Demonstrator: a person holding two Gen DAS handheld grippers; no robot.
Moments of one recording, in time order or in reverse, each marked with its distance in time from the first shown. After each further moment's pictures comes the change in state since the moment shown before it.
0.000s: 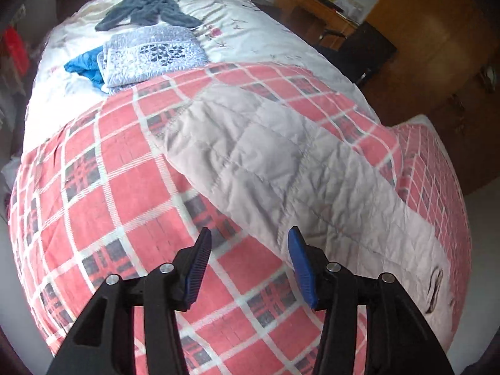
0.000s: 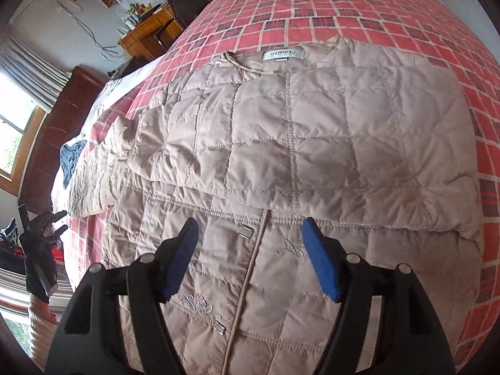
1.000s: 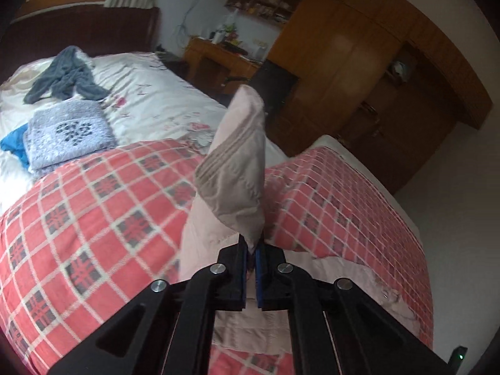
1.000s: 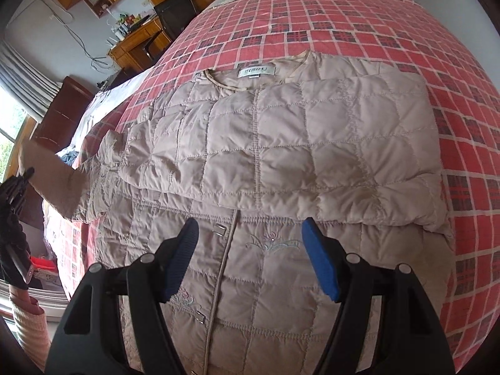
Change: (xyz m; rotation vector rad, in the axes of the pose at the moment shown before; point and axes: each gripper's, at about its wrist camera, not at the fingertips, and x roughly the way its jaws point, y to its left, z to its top) left arm -0.080 -0.186 -0.037 0.356 -0.211 -0.366; right arm -0.036 -0.022 -0.006 0.025 -0.063 -0.056
